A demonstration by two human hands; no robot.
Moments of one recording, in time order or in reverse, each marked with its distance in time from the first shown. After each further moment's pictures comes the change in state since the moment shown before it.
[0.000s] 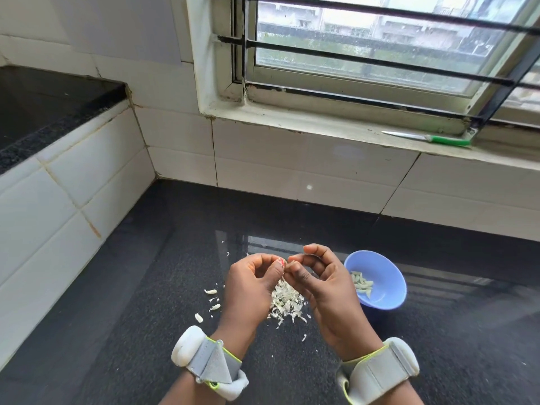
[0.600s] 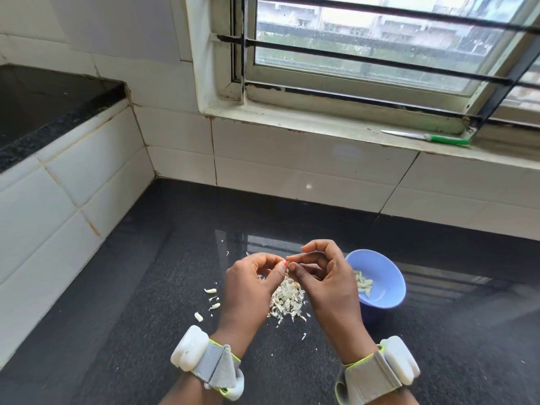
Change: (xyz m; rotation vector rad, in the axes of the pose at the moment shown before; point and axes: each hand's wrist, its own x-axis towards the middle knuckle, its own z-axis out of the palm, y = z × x) left_hand 0.000 -0.003 -0.004 0.275 0.014 0.139; right_hand -0.002 0.000 -0.004 -0.612 0.026 -0.292
